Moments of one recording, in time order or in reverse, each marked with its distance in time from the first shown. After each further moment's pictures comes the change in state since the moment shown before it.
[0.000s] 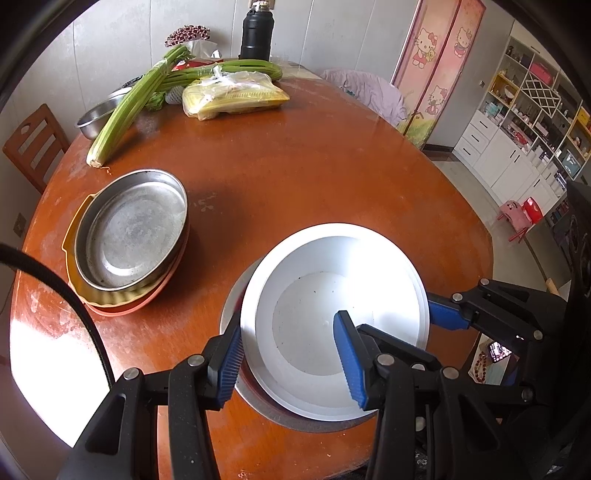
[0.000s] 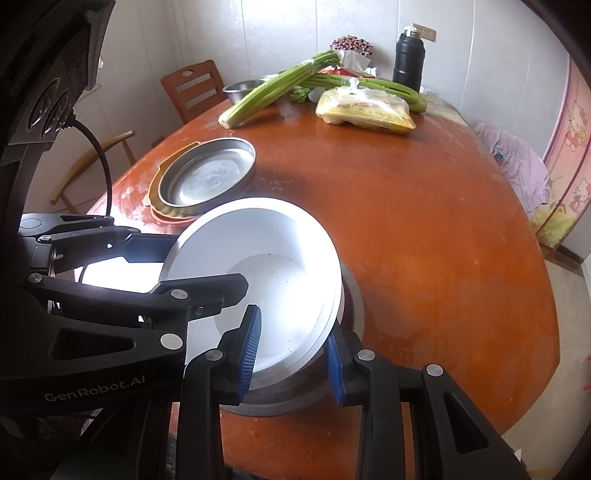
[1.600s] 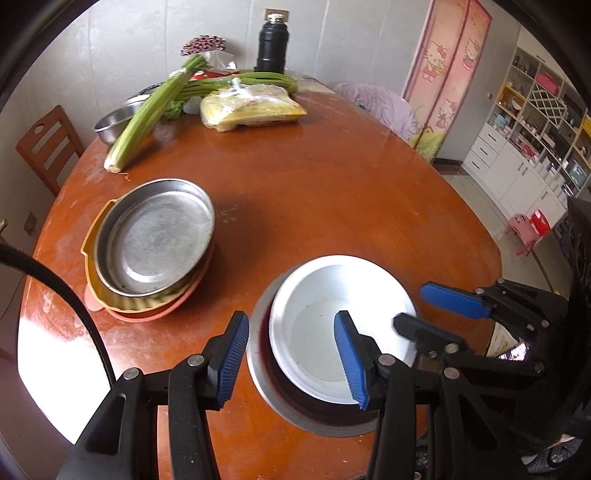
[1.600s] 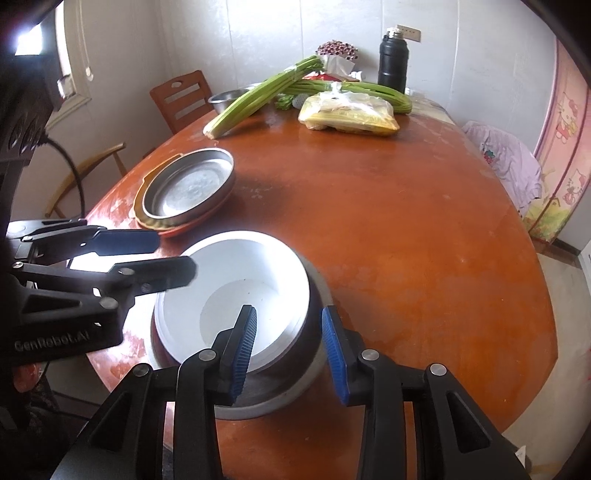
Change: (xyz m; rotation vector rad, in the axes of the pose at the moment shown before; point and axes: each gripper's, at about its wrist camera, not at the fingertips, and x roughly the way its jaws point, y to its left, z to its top) left arm -0.011 0.018 -0.001 -0.035 -0.062 0.044; right arm -0.004 -0.019 -0.003 0.047 -0.038 -0.019
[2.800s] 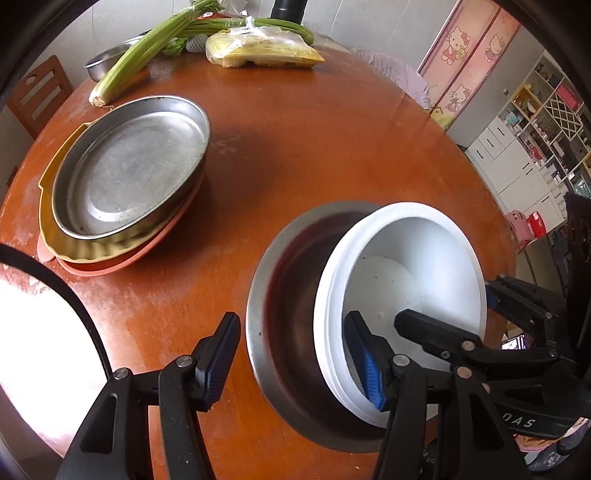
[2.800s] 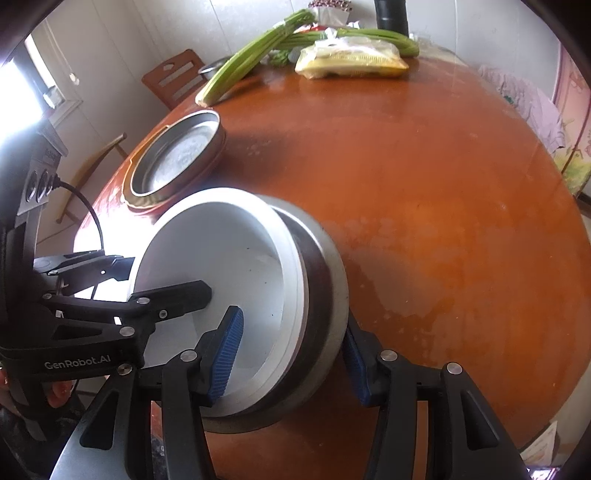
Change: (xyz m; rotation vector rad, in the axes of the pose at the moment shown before) left arm 0.061 0.016 -0.015 -0.077 0.167 -0.066; right arm 0.043 -0.018 -0.010 0.100 0.162 0.129
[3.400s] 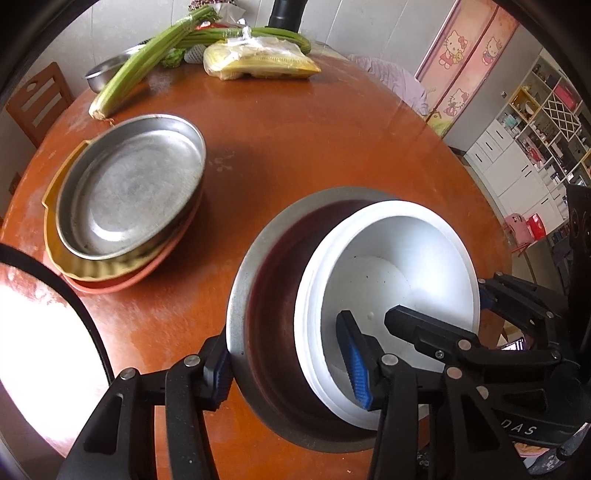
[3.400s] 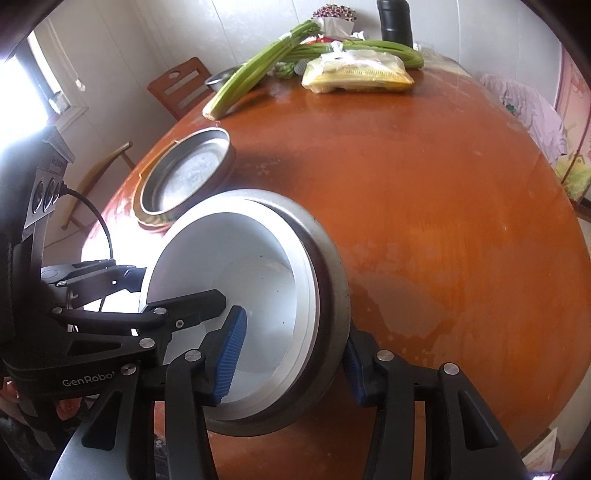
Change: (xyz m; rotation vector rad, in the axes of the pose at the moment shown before) left arm -0.013 -0.005 0.007 0.000 -0.032 0.005; right arm -0.012 0.011 0.013 -0.010 -0.045 0.014
